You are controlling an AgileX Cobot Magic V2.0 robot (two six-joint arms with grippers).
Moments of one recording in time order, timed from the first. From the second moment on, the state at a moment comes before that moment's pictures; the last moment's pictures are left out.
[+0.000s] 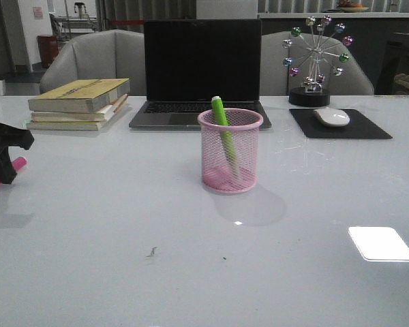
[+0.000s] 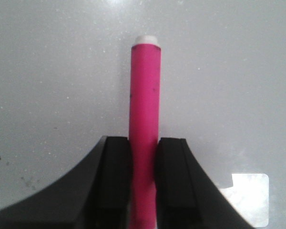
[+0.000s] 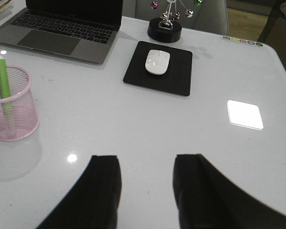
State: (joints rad) left arm -0.02 2.01 -1.29 -0.19 0.53 0.19; right arm -0.08 0.63 -0.55 0.33 0.37 -0.42
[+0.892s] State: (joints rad) left arm -0.39 1.77 -1.65 -0.42 0.32 0.28; right arm -0.08 0.63 -0.55 0.33 0.37 -0.42
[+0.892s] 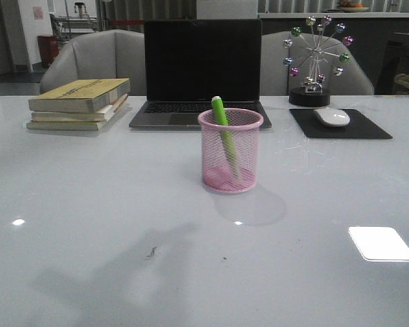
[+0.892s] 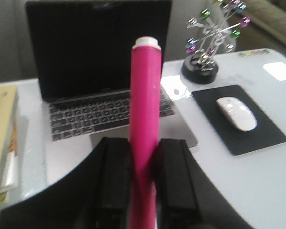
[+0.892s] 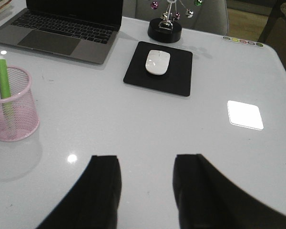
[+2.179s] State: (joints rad) left arm -0.74 2.07 -1.34 -0.22 -0.63 0.01; right arm -0.08 0.63 -0.55 0.33 0.36 -0.42
